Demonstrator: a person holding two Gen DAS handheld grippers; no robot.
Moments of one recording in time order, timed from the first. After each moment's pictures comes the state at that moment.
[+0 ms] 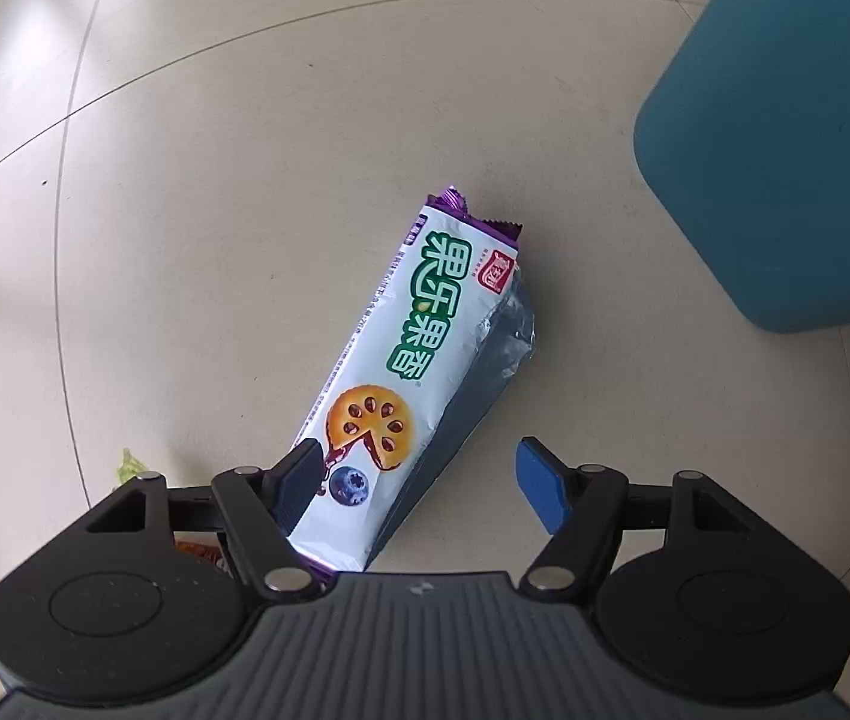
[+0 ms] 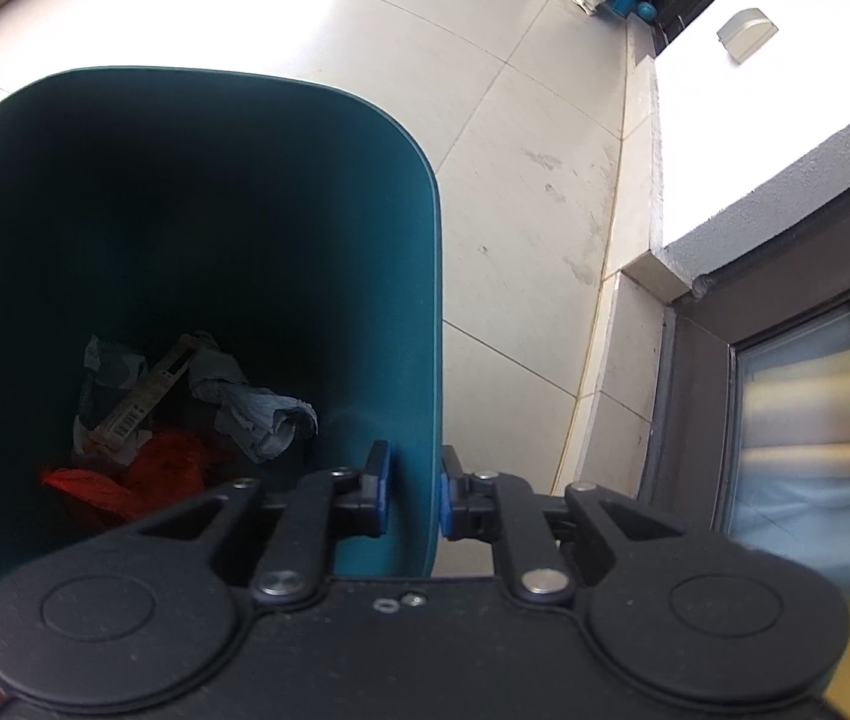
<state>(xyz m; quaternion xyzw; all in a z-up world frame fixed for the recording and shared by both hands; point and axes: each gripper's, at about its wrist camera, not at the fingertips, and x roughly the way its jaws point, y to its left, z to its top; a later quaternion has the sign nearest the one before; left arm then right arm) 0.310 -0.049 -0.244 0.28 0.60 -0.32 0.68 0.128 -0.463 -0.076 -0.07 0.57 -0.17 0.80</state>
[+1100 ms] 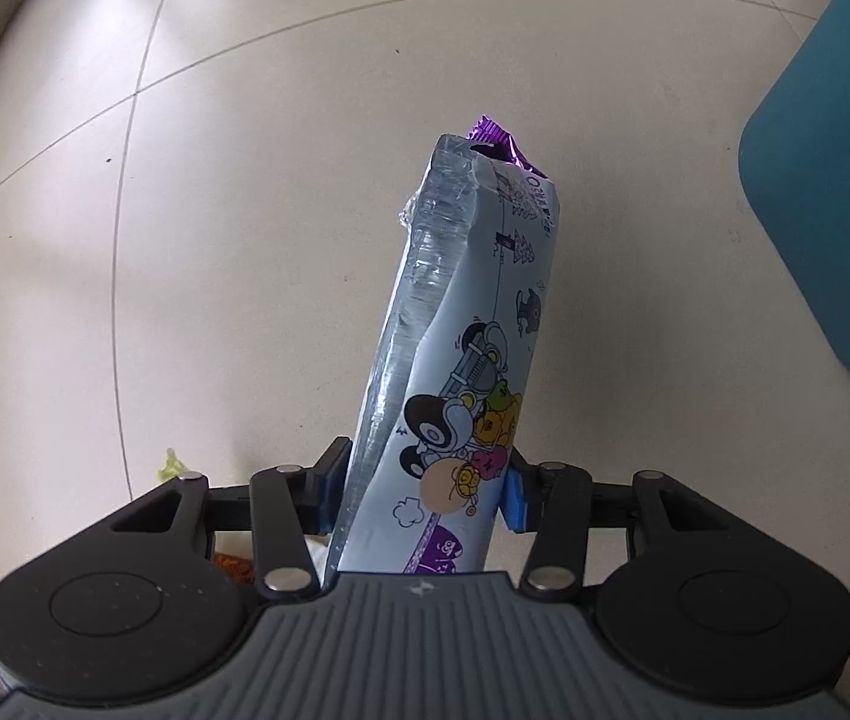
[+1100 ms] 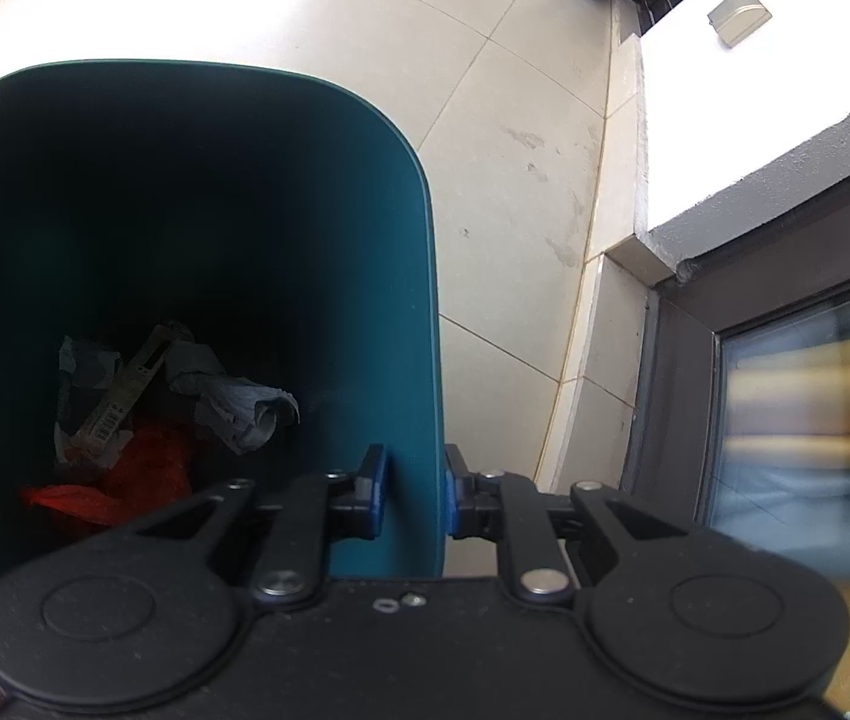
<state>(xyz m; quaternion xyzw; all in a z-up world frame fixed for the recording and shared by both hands) 0.301 -0.046 -0.242 0.29 0.59 -0.23 0.72 0.138 -0.464 -0.076 -0.08 0.58 -0.17 0.79</state>
